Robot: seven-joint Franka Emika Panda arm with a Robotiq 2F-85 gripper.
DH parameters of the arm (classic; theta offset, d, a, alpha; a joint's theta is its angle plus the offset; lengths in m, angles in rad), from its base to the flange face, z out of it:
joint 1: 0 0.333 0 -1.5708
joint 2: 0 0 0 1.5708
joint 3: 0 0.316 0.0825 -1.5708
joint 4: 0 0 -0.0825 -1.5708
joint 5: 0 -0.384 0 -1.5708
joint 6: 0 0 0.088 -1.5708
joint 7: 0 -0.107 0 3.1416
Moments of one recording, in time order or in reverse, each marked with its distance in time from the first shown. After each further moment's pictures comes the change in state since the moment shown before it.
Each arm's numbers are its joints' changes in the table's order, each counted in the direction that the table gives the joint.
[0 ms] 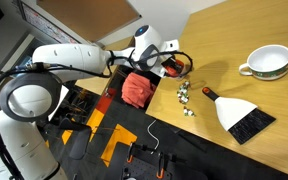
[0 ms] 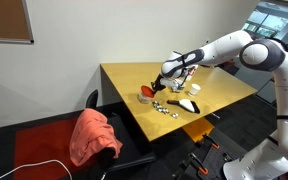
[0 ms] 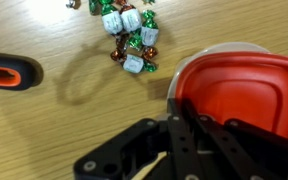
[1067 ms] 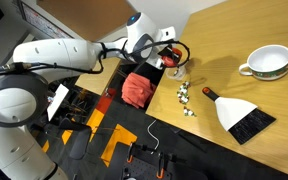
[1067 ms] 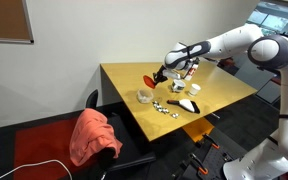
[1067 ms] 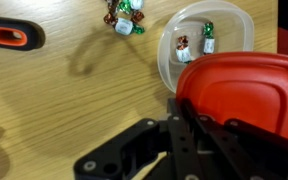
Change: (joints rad) arm -0.013 -0.081 -0.008 -0.018 -0.032 -0.010 0.011
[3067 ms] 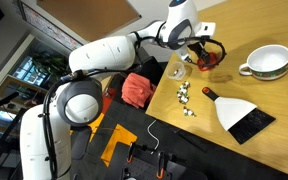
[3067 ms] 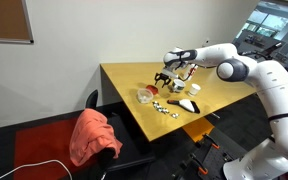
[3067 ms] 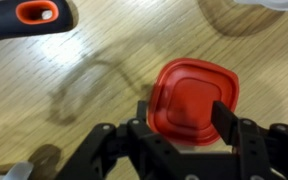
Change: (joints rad) arm -0.107 0.402 -0.092 -0.589 -0.068 -0.386 -0.200
